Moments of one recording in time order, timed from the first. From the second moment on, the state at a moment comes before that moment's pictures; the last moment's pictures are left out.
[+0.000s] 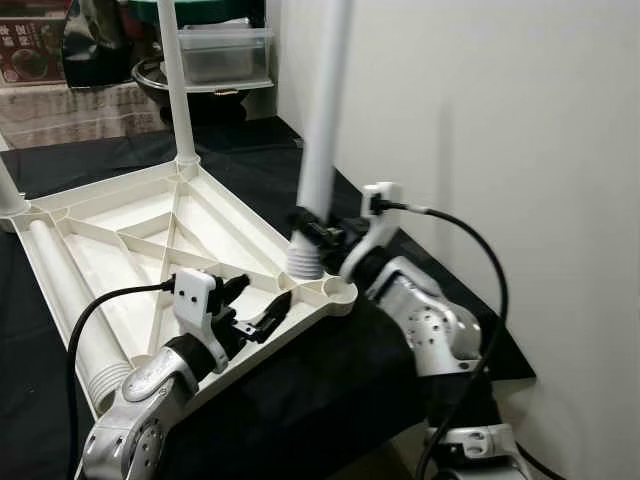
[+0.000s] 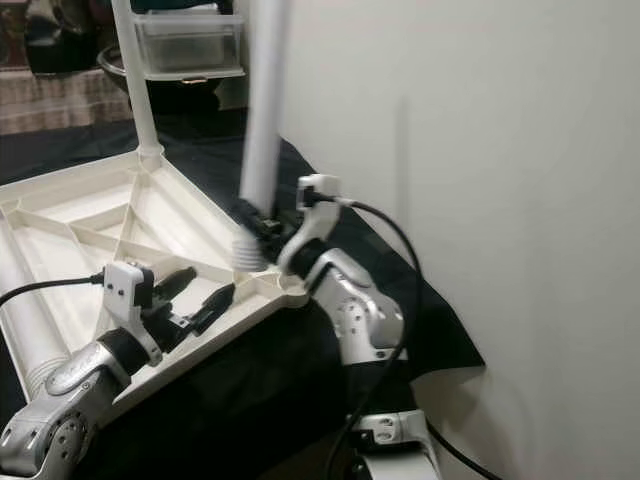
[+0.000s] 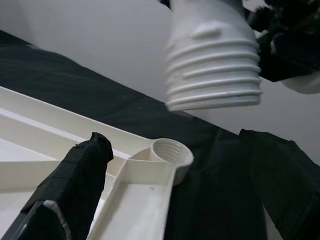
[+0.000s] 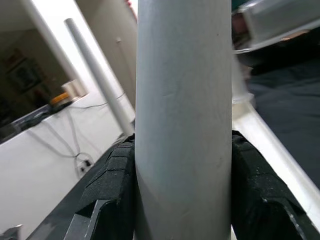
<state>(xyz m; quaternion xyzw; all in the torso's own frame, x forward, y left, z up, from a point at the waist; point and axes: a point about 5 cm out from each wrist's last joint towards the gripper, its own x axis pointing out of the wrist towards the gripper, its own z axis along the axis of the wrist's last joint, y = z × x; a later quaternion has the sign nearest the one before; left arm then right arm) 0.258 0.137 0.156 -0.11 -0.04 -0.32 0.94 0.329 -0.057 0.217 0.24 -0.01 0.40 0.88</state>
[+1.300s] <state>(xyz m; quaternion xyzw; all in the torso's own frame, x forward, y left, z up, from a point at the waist) 0.273 0.132 0.173 -0.11 -0.05 -0.37 0.92 0.292 -0.029 0.216 0.21 -0.05 0.49 0.84</state>
